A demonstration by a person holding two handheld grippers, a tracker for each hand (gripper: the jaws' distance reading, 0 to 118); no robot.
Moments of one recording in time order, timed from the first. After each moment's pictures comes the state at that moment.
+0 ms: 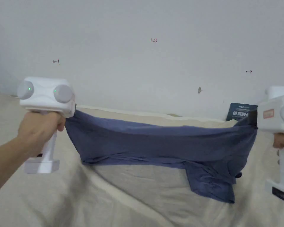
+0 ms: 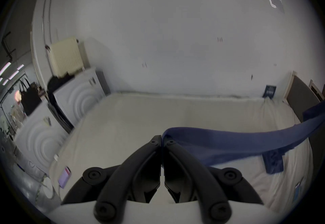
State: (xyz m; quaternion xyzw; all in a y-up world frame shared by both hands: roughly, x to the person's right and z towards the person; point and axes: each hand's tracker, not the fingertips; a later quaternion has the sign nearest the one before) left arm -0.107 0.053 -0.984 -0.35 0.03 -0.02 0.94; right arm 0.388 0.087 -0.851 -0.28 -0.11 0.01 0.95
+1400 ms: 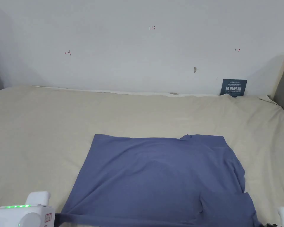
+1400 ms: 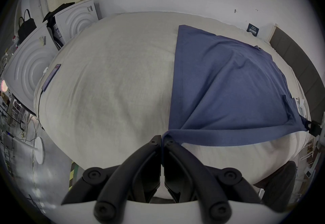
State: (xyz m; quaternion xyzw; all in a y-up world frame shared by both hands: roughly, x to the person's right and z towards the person) left arm -0.214 -0.118 -0.632 -0.47 0.00 0.00 0.88; right arm 0.366 -0.116 -0.499 -0.42 -0.09 -0.06 0.90
